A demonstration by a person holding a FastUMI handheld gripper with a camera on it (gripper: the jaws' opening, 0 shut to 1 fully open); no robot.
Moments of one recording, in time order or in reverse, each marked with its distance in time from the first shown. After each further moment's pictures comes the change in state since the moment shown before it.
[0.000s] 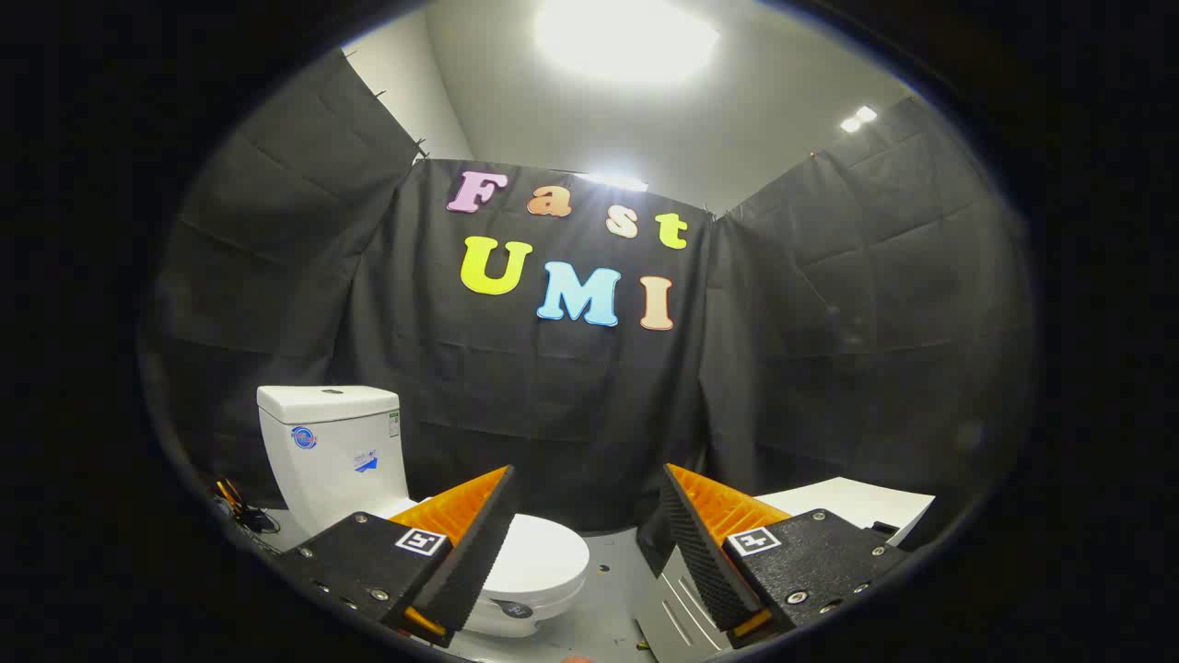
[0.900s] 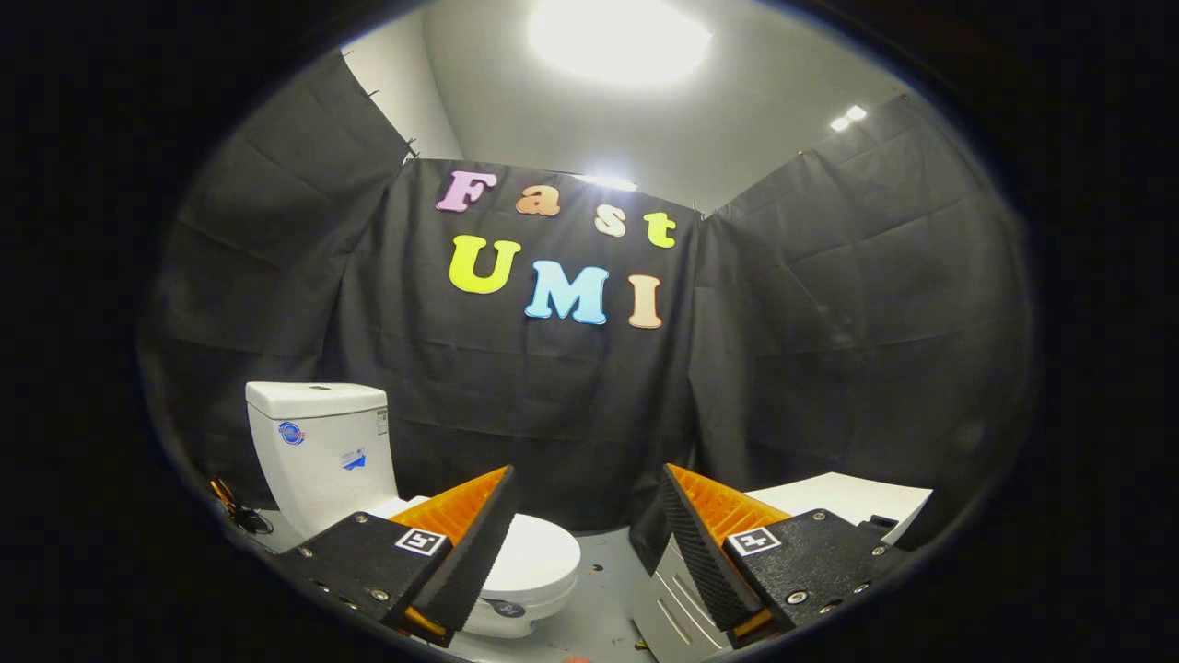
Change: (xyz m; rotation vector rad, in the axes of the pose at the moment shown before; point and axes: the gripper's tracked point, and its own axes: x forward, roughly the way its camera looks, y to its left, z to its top) arm 0.004 -0.001 -0.021 0.012 -0.002 -0.036
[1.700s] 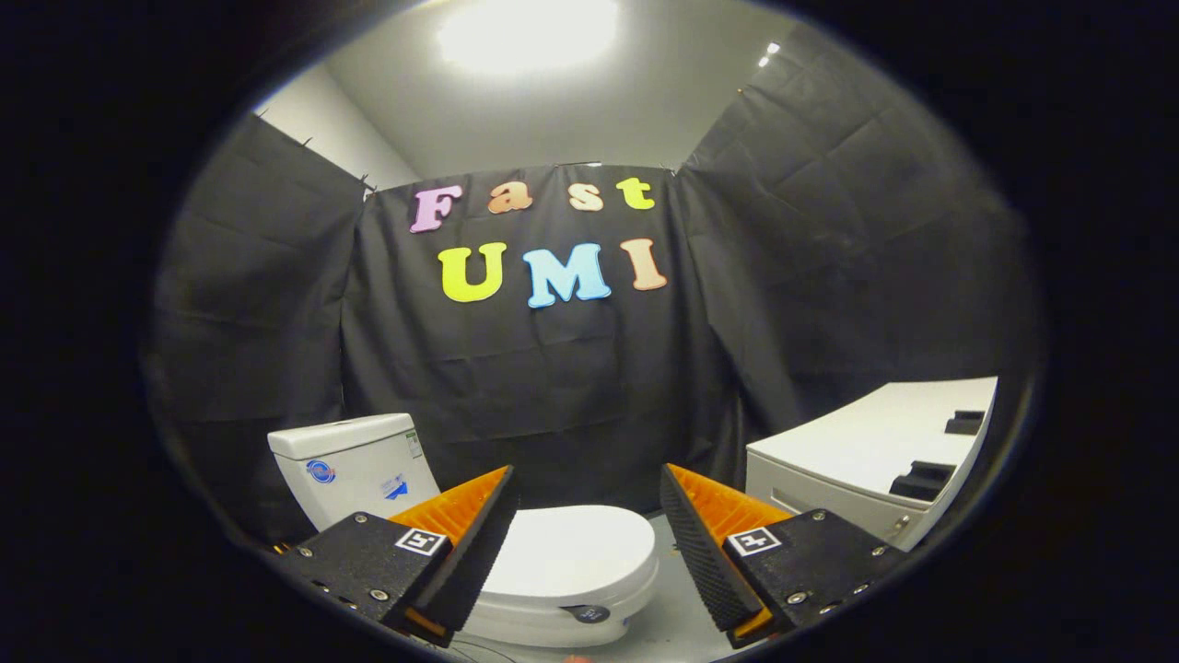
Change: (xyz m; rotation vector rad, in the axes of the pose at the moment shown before) arm 0.032 0.028 -0.080 0.320 0.074 0.041
